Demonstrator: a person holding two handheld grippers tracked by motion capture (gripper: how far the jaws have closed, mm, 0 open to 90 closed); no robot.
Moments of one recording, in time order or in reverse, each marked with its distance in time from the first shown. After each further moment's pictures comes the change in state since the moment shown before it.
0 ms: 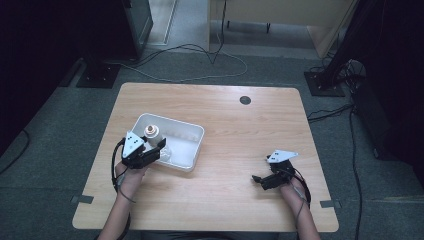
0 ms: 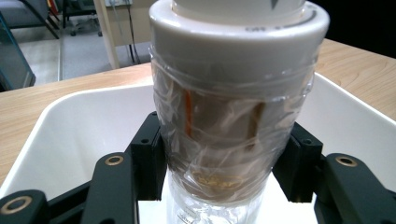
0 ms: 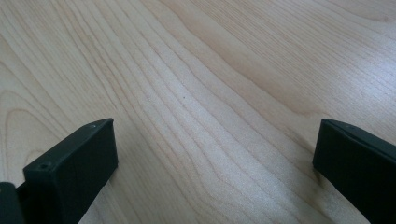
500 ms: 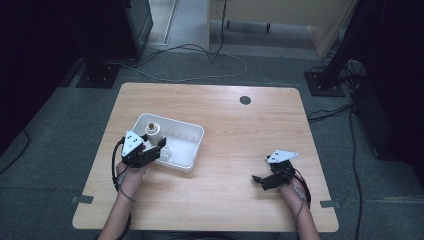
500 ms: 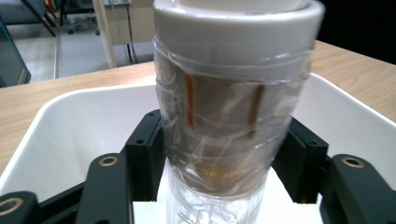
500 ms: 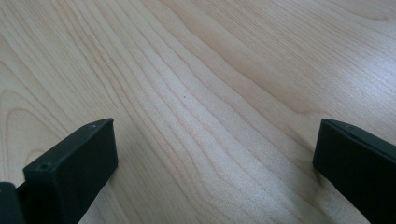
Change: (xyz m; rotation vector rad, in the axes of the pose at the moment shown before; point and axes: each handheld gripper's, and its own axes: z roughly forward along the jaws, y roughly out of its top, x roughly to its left) left arm 0.004 -0.002 0.002 0.005 -0.008 -0.025; right arm 0.000 0.000 0.000 -0.001 -0.002 0.002
